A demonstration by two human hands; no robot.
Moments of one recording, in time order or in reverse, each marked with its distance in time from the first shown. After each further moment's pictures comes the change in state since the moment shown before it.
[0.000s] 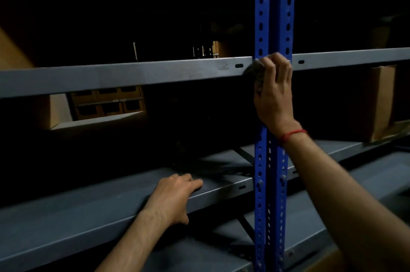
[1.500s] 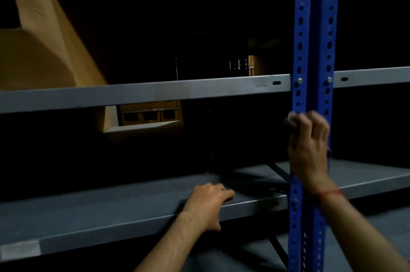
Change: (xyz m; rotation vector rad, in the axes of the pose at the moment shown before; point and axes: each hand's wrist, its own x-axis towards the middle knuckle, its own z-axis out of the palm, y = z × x) left_hand -0.003 0.004 0.002 -0.075 0.022 -0.037; right_hand -0.075 -0.023 -0.010 0.057 -0.053 0.105
